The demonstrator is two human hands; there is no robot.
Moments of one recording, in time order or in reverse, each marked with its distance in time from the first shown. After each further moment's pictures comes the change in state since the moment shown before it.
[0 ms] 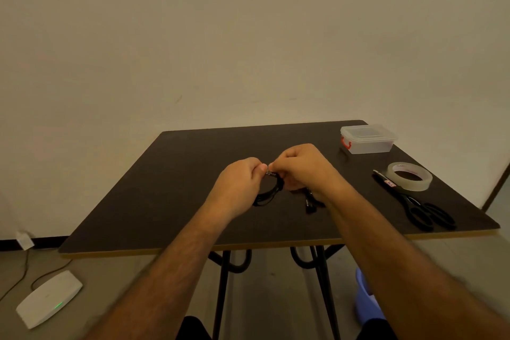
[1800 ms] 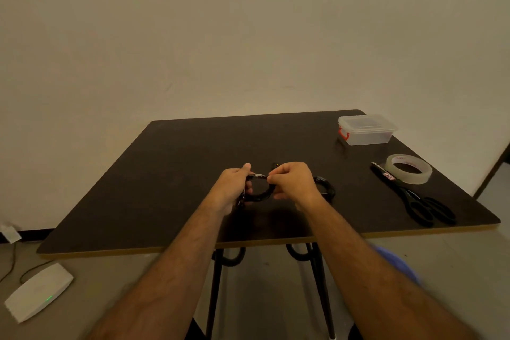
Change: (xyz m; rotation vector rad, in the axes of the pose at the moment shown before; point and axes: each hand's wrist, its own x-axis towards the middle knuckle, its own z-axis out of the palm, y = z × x) left_hand 0.052 -0.057 0.054 -0.736 -0.123 -0.590; right_hand 0.044 0.078 0.035 0.058 0.127 0.224
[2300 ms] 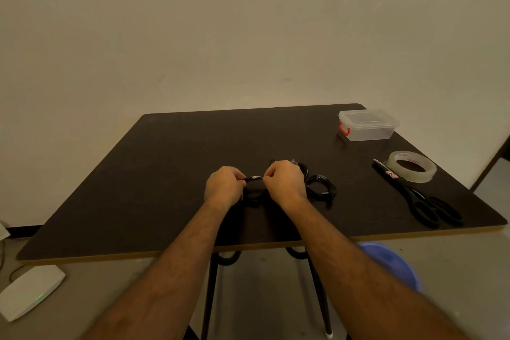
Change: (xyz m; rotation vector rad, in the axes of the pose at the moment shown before) left_hand 0.044 -0.020 0.000 0.693 0.190 0.132; right_hand 0.034 0.019 0.024 -0.546 0.167 -0.107
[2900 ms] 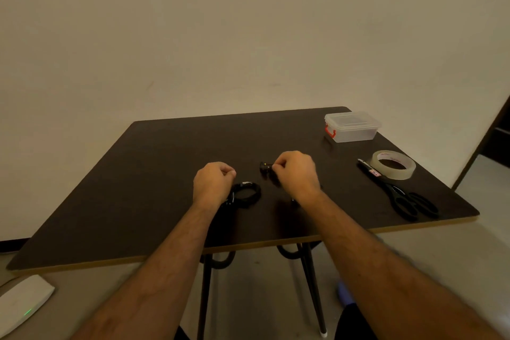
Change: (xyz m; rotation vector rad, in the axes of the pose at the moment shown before) left_hand -0.006 0.003 -0.012 -0.052 0.143 0.118; right_hand 0.000 0.019 -0.050 -0.037 0.111 -0.116
